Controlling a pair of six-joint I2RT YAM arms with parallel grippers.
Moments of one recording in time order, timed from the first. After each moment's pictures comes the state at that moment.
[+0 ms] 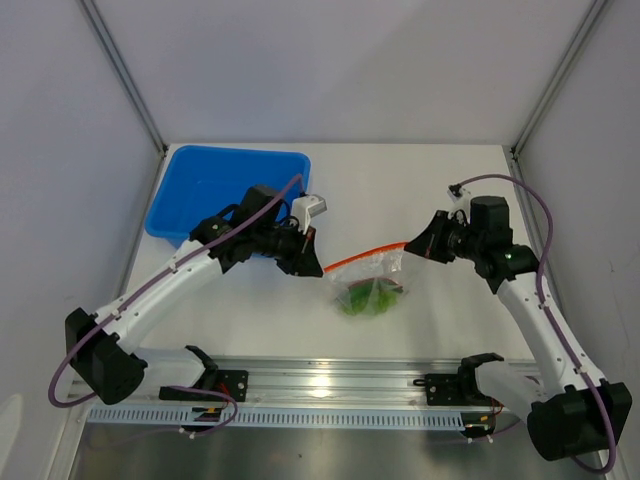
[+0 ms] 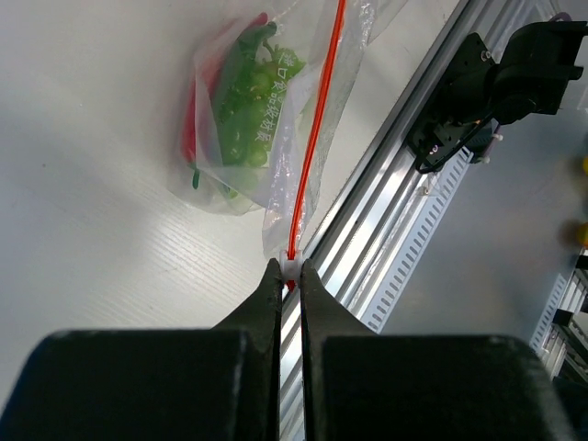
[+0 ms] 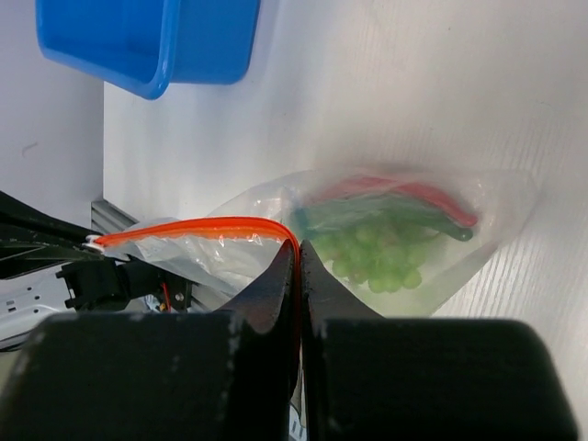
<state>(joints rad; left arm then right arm) -0.65 1.27 1.18 -0.71 0.54 -0.17 0.19 1.04 0.93 -0.54 -0.50 0.50</state>
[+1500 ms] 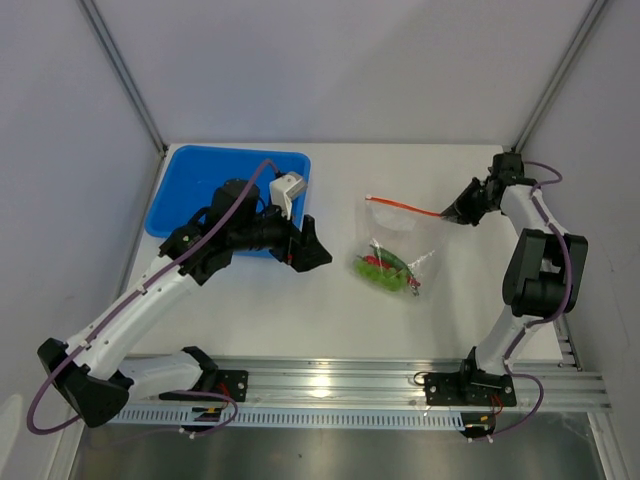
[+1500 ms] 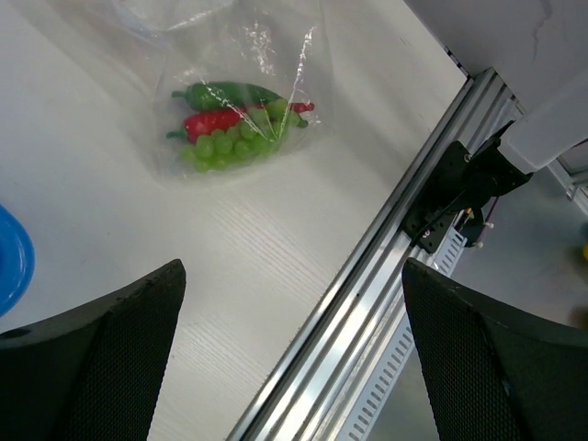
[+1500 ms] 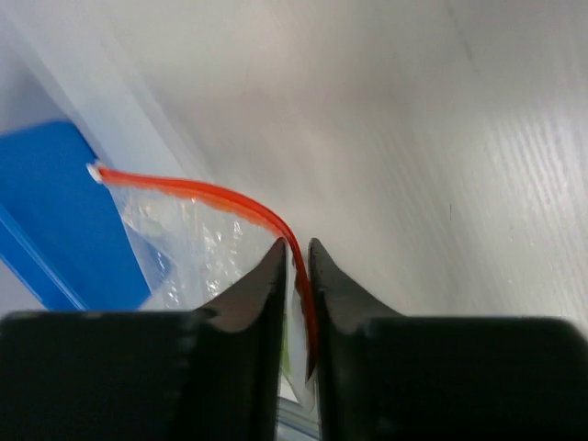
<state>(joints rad) -0.65 1.13 1.21 -0.59 0.42 -0.26 -0.15 1.80 1.38 -0.64 -0.42 0.62</state>
